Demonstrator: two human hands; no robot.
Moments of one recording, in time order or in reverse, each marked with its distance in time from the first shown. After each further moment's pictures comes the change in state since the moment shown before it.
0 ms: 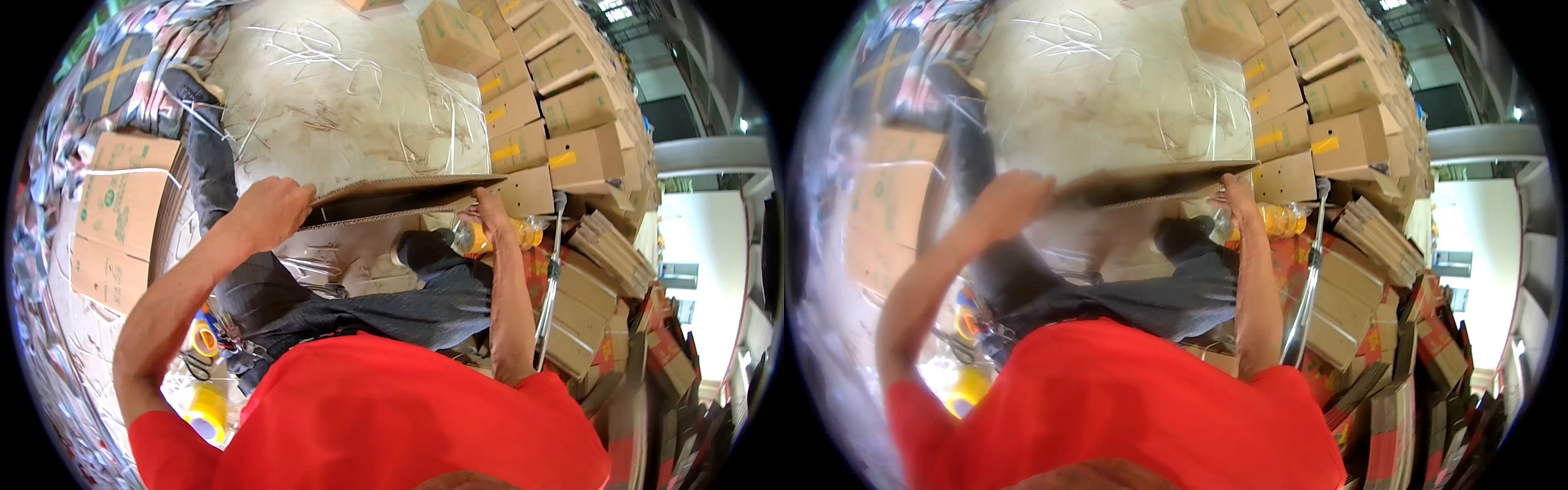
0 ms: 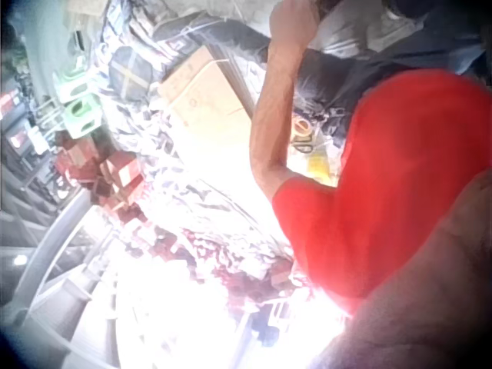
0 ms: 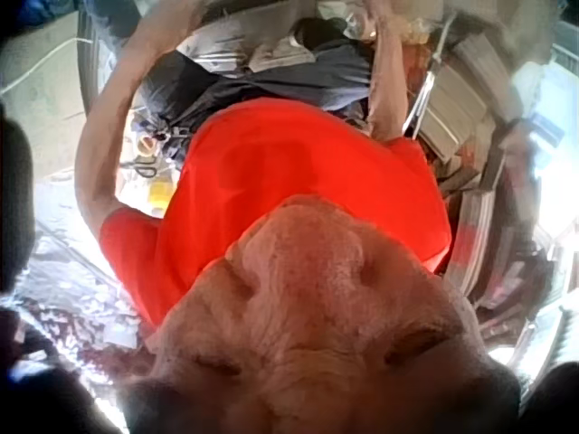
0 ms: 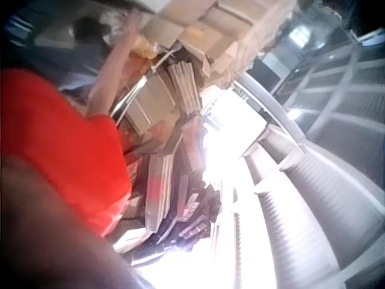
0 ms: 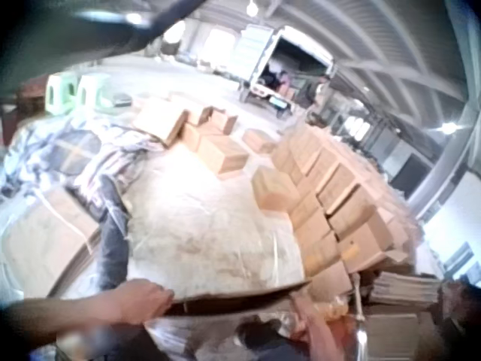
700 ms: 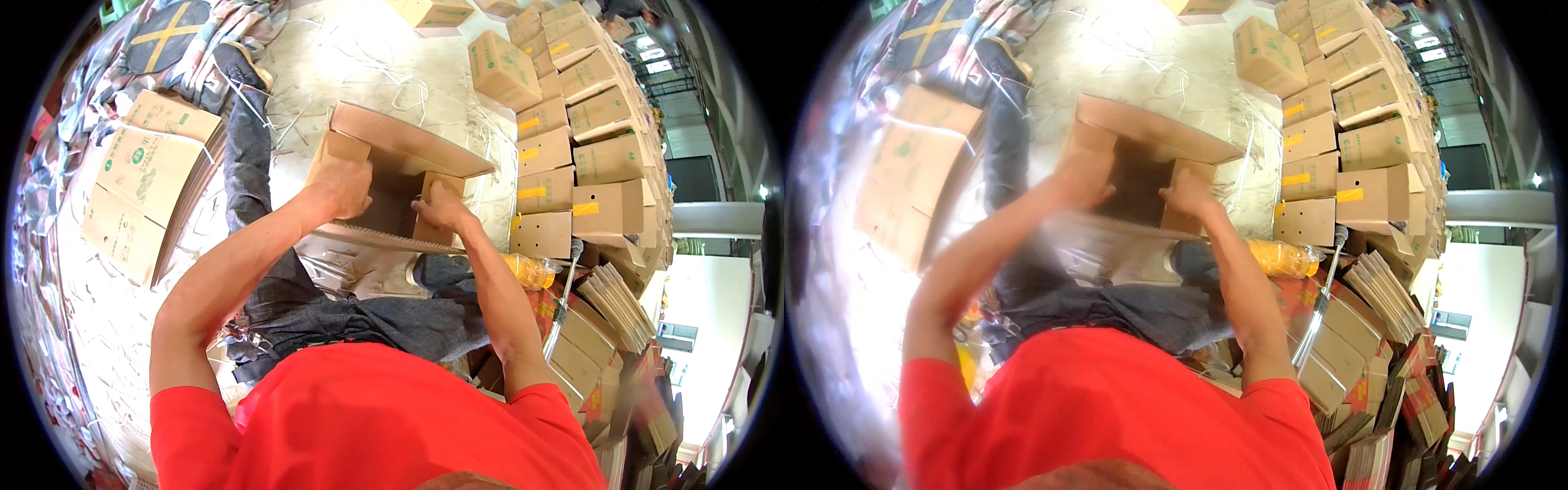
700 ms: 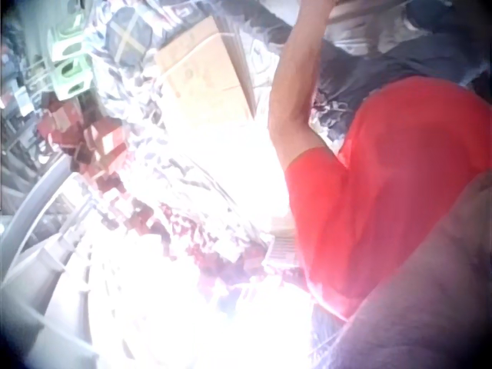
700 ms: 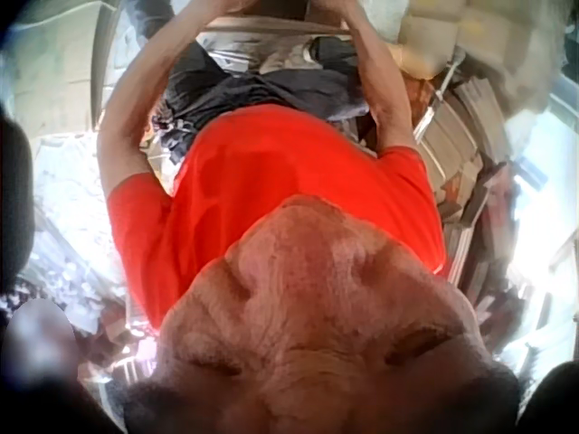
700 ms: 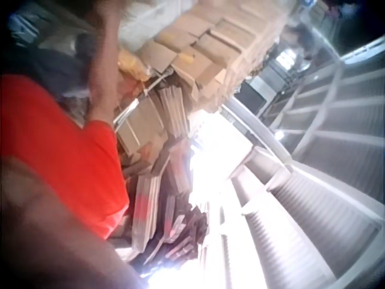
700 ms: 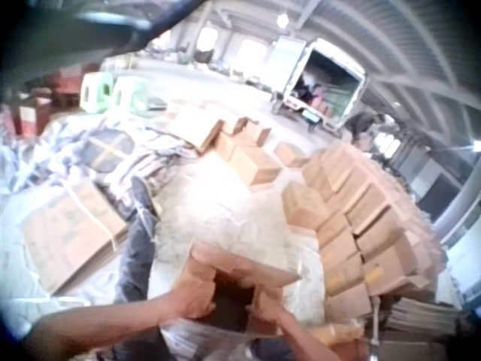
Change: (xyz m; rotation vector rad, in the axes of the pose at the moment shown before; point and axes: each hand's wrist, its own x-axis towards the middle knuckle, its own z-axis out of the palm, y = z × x) left_hand 0.062 -0.021 0.054 -0.022 -0.001 -0.254; right_hand 0.000 -0.064 0.170 -1.274 -0.313 -0.369
